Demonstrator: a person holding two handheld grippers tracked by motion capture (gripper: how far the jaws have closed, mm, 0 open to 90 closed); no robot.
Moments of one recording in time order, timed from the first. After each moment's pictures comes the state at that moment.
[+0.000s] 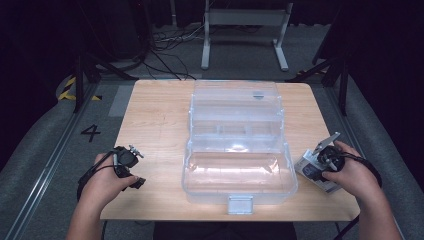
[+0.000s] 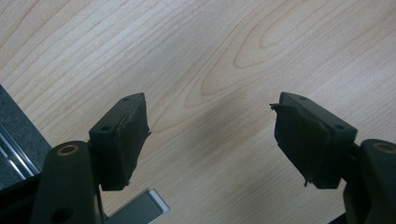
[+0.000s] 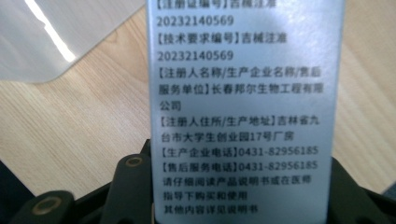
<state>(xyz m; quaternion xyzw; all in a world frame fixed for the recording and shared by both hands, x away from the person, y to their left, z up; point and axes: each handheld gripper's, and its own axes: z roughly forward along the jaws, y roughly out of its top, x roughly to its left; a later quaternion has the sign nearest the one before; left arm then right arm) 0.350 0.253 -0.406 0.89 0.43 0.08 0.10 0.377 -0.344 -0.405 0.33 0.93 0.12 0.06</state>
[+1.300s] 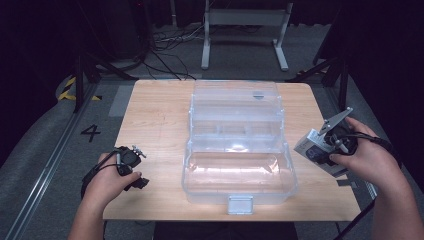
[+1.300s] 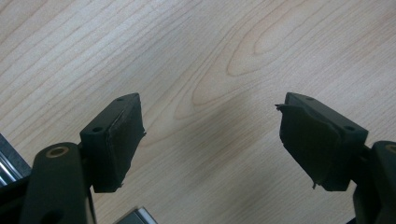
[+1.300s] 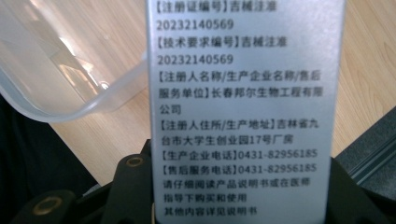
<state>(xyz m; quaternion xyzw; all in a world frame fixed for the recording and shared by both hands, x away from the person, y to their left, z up) 0.356 0.251 -0.416 0.90 0.42 0.06 0.10 0.371 -0.313 -0.303 0.30 0.94 0.13 0.10</state>
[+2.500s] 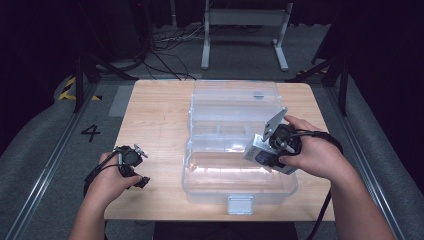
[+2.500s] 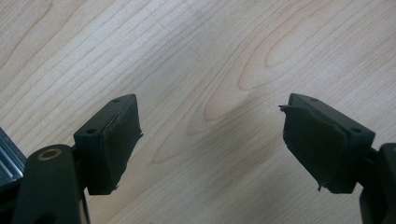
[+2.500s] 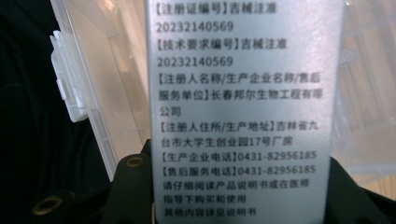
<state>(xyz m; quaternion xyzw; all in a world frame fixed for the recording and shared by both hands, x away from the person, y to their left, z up) 0.359 0.248 -0.420 0.90 0.40 0.09 0.11 0.373 -0.181 -0.298 0.14 0.98 0.15 0.05</state>
